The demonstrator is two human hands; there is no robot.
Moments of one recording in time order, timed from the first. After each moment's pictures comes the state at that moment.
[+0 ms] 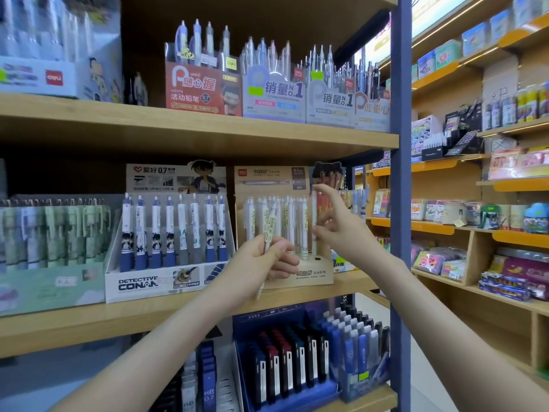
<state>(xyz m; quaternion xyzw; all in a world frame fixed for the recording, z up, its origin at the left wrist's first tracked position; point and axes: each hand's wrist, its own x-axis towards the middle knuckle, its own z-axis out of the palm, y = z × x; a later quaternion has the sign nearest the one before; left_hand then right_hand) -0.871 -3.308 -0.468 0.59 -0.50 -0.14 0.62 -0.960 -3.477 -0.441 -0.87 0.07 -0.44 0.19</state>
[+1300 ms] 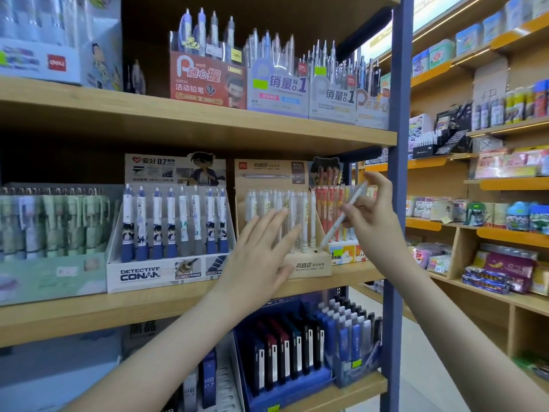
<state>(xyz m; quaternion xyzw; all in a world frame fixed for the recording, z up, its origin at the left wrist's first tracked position) -0.842 -3.322 -0.496 0.66 -0.56 0.48 0.16 -0.999 -3.458 -0.446 -0.76 0.07 -0.58 0.29</state>
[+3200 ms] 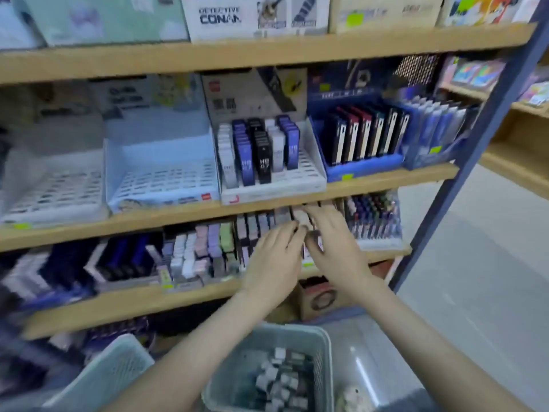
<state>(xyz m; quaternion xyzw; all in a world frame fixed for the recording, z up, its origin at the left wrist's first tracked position) -0.887 -3.167 -0.783 0.76 -0.54 0.28 0.21 -0.965 -3.290 -0.769 -0.91 0.06 -0.35 0.20</state>
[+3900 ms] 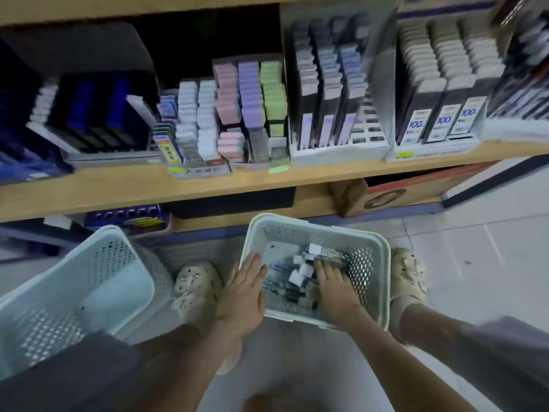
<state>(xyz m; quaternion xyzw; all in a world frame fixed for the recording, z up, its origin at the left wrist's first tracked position) -0.880 -2.978 -1.101 0.88 -0.43 -0.19 0.01 -0.987 -3.179 -1.129 -0.94 0.17 0.27 0.11</state>
